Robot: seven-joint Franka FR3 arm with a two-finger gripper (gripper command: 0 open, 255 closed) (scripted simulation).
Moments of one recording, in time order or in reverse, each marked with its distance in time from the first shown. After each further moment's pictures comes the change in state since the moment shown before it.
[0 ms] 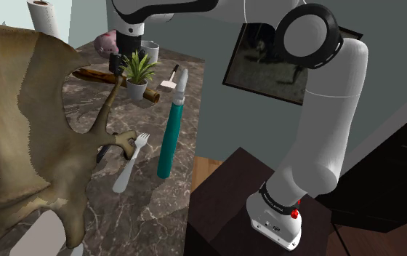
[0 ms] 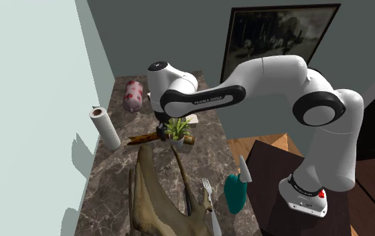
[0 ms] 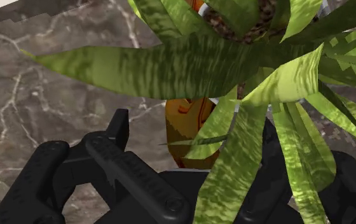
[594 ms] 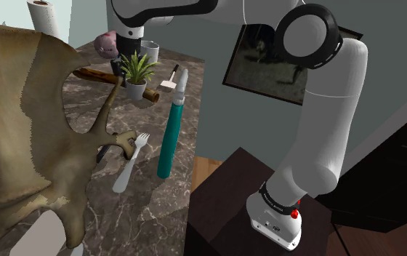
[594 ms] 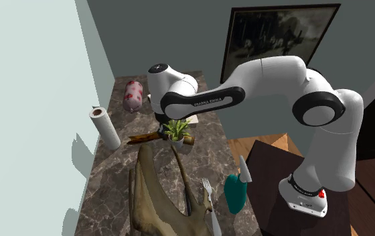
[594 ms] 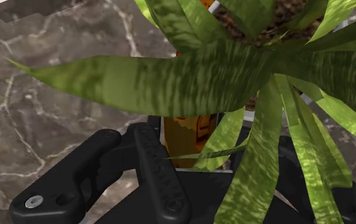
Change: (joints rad) arm 0.001 0.002 0.001 -0.016 0.000 0.020 0.001
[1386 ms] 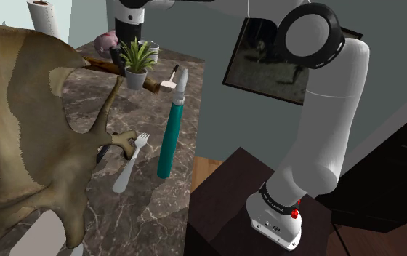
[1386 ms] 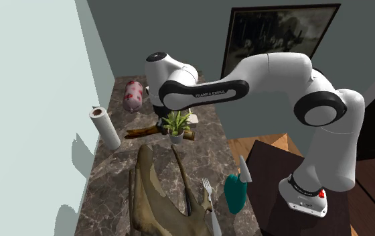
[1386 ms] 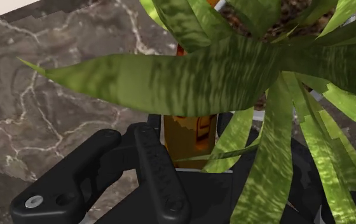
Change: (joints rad) arm 0.002 -0.010 0.001 0.091 0.001 -0.103 0.003
